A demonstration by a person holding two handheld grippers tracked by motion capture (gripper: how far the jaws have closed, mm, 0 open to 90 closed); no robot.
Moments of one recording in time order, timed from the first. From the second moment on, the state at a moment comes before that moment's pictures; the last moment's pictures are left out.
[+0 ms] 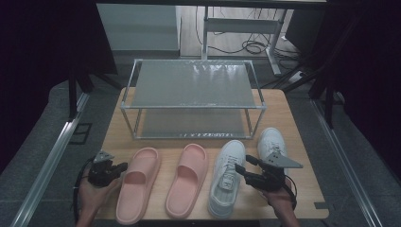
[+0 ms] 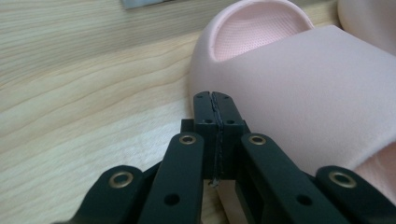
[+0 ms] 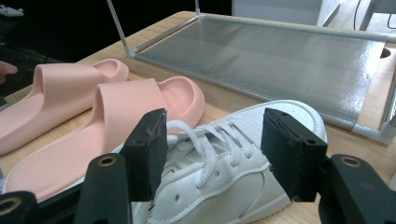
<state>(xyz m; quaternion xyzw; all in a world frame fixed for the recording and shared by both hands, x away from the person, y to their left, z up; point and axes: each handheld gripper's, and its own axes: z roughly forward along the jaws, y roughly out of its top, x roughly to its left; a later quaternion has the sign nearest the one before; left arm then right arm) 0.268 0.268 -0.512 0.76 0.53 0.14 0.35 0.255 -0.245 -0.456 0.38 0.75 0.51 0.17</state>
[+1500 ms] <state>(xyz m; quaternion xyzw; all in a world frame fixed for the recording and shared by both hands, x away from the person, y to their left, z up) 0.183 0.258 -0.496 0.77 0.48 0.14 0.39 0.252 -0.242 -0.457 0.38 0.75 0.51 0.17</state>
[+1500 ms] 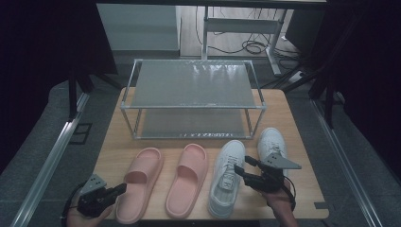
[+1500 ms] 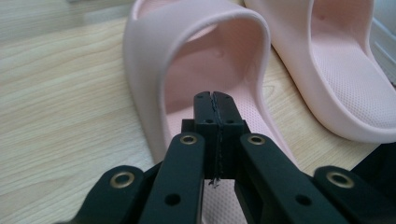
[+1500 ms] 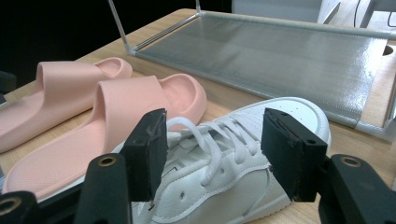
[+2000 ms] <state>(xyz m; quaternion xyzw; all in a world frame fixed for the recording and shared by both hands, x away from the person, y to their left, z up) 0.200 0.262 -0.511 0.77 0.50 0.14 0.38 0.252 -0.244 -0.457 0.38 0.75 0.51 0.17</state>
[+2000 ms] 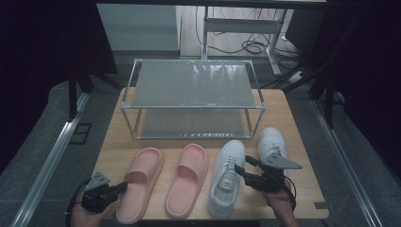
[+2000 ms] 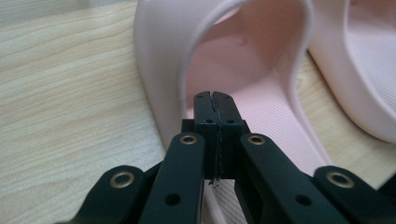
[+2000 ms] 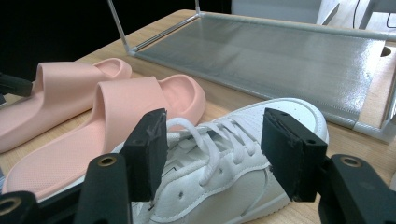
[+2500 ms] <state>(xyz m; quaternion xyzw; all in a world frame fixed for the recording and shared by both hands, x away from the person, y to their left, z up) 0.223 0.261 -0.512 0.77 0.50 0.13 0.37 0.253 -0.245 -0.458 0.38 0.75 0.51 0.17</state>
